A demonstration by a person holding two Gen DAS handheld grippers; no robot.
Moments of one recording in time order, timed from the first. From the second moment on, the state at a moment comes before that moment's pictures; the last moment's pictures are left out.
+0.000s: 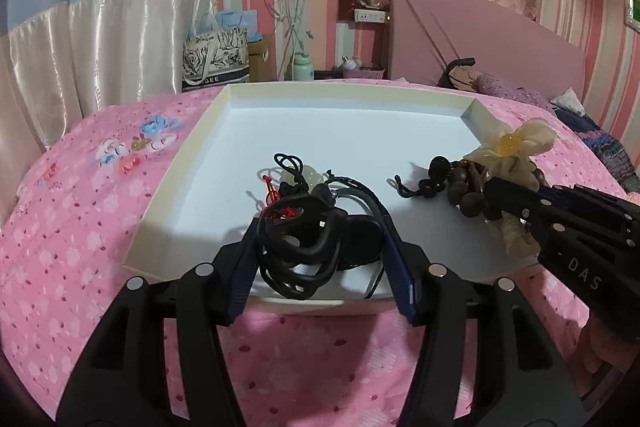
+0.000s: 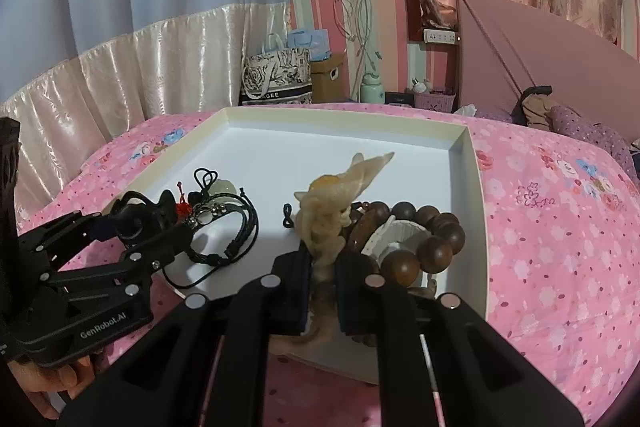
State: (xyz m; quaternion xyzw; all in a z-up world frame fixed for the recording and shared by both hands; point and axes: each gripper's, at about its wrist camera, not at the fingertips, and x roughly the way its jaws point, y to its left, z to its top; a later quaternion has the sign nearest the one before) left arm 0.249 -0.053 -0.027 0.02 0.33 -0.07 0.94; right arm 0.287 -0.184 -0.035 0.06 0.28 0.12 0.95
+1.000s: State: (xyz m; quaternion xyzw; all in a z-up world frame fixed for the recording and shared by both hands) left arm 0.252 -0.055 -0.027 0.02 0.33 -0.07 0.94; right arm 0.279 -0.188 -0.029 0.05 0.26 0.08 0.96
